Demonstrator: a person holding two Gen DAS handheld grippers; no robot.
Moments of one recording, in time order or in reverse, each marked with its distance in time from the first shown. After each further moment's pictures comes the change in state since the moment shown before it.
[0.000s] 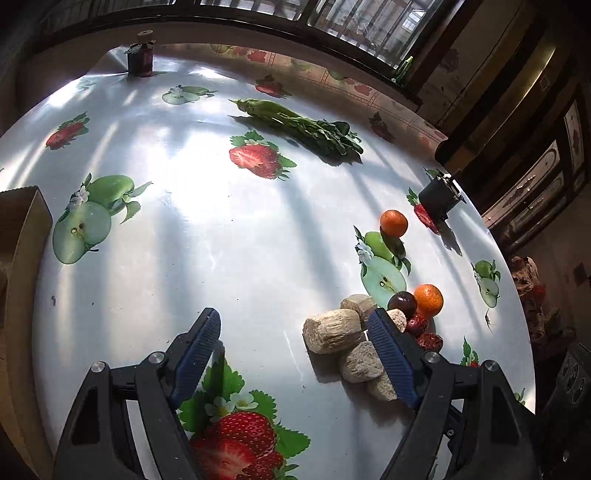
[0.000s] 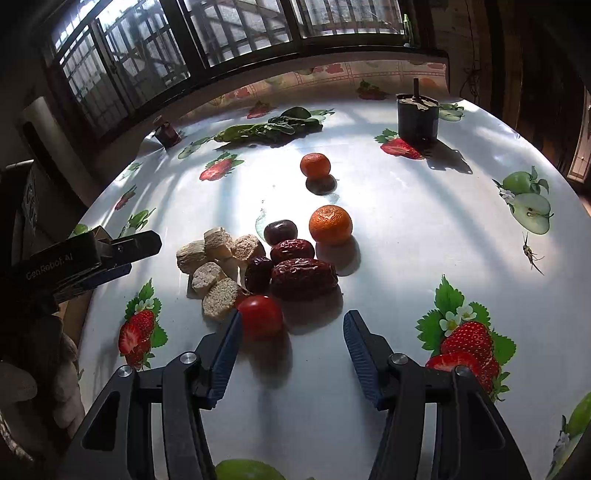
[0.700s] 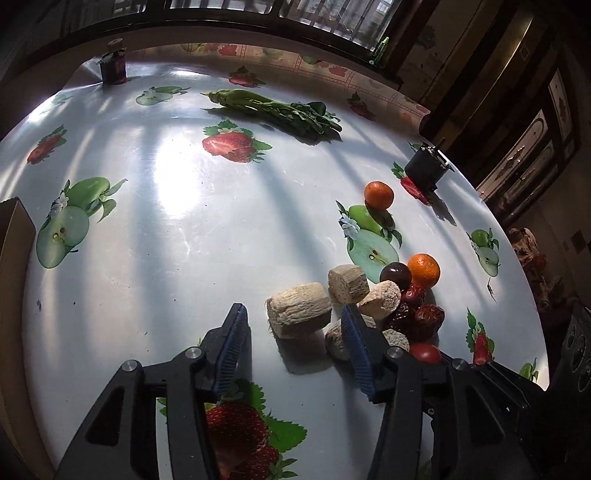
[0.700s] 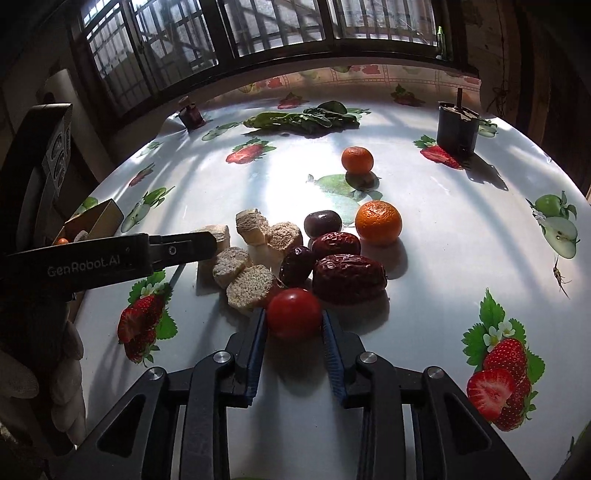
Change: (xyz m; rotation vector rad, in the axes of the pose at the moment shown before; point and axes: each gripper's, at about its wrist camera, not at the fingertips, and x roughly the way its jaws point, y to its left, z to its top) left arm 0.003 -0.015 -0.015 0.107 0.013 -0.007; right arm 0.018 0.020 -0.004 -0.094 -0.004 0.010
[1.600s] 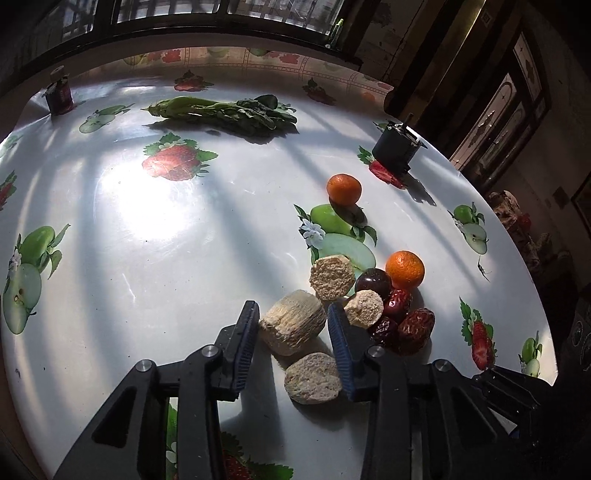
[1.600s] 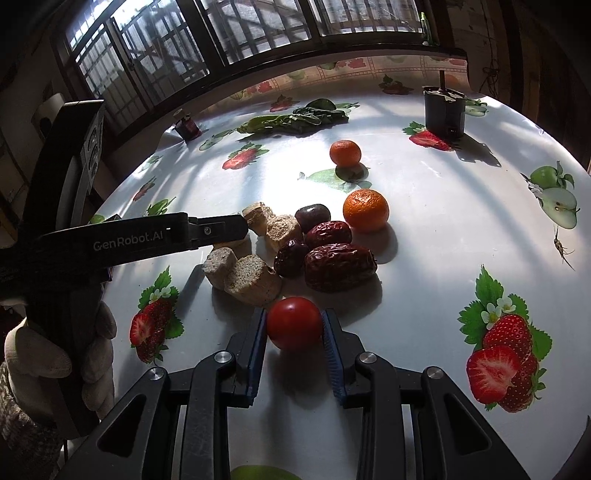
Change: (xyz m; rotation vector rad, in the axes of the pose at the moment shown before) left arm 0.023 -0.021 0.017 0.181 0.030 -0.063; right arm -0.008 -0.015 -0.006 0.088 -0.003 0.062
